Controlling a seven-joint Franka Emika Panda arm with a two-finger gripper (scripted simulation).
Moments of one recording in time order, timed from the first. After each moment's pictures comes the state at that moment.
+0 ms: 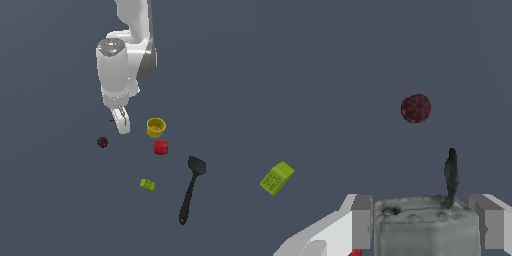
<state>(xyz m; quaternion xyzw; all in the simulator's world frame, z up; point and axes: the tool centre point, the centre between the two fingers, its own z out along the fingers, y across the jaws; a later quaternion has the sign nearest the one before) -0.056 -0.043 0.197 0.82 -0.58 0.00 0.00</state>
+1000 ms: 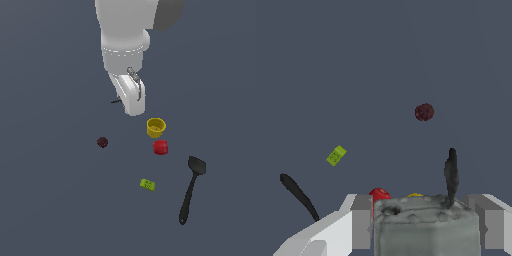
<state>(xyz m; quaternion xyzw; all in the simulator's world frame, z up) -0.001 -0.012 0.345 0.82 -0.57 0.00 0.00</state>
